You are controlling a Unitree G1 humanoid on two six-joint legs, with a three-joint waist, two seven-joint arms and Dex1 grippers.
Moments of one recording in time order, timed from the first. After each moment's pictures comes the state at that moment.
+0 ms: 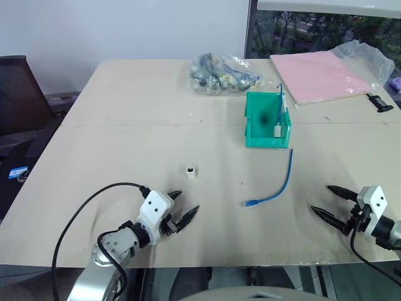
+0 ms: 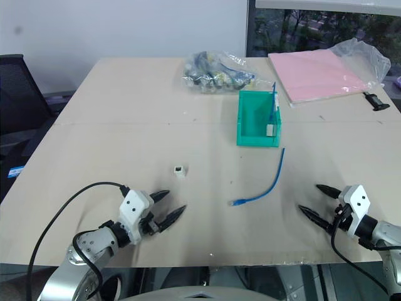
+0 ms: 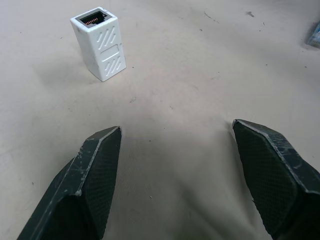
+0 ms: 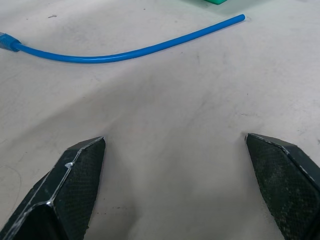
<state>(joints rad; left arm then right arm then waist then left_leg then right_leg) 0.35 0.52 0.00 -0.45 -0.23 0.23 -0.63 0.23 -0.65 -0.29 0.06 0.41 -0.03 1.04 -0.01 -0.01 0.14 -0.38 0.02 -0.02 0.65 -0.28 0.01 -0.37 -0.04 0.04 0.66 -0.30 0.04</state>
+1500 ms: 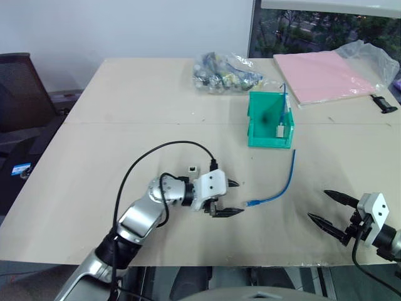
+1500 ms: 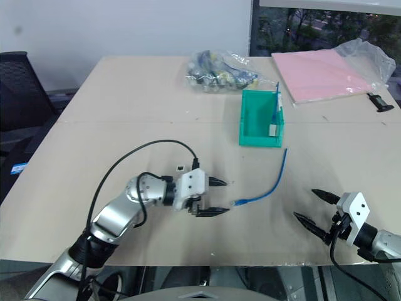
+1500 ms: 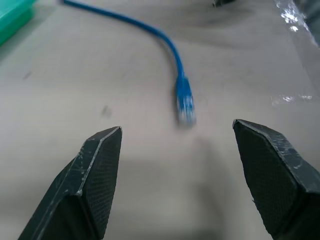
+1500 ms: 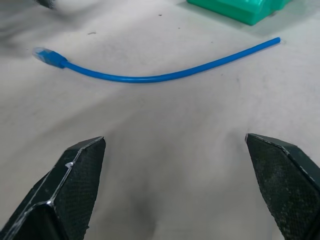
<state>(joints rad) -0.32 0.54 -0.44 -0.22 -0.13 0.31 -1.02 0.40 -0.64 -0.31 -0.20 0.47 0.02 0.99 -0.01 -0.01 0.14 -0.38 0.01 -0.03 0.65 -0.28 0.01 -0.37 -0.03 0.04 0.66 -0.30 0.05</state>
